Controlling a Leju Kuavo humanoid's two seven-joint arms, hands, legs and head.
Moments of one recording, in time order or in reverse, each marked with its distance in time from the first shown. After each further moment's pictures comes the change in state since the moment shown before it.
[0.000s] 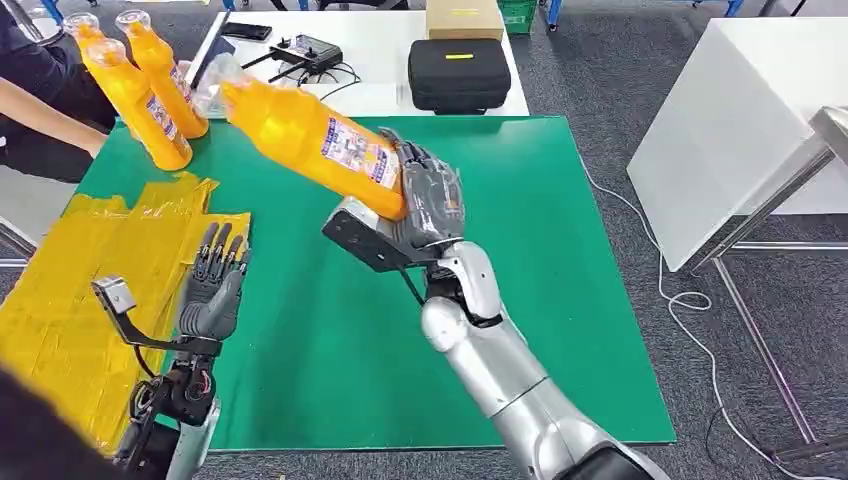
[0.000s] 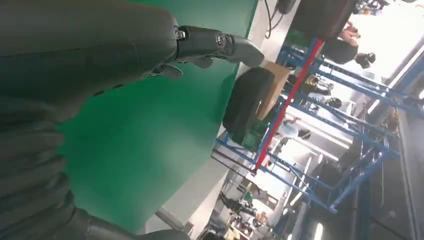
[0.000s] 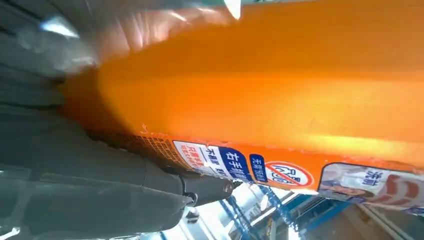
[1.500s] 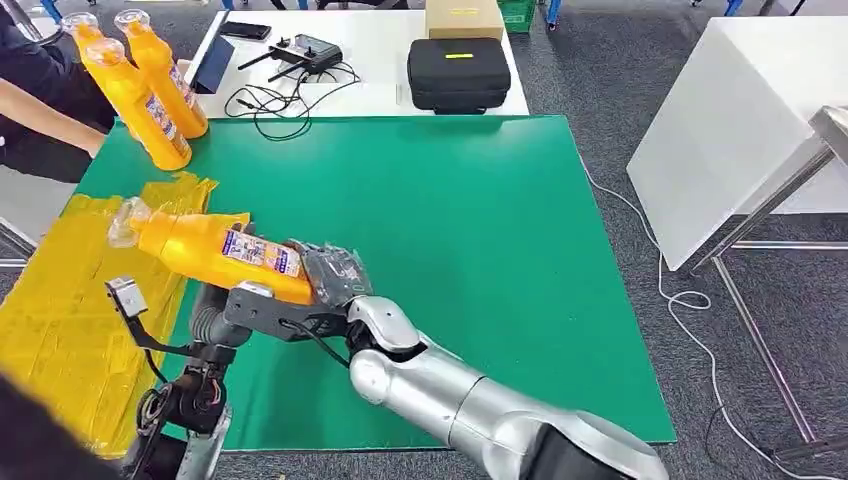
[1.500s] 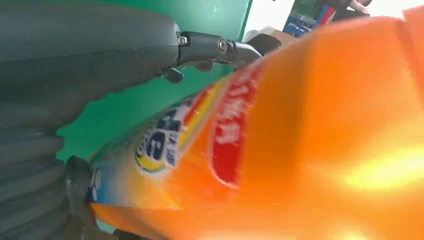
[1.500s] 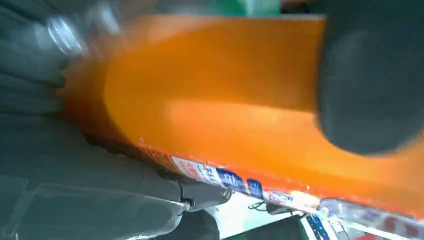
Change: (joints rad) left arm 0.071 -0.005 -0.106 -0.154 0.069 0.043 0.058; right arm -0.159 0.051 0.663 0.318 -0.552 0.101 0.258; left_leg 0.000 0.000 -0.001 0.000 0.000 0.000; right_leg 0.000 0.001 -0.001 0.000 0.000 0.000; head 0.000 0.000
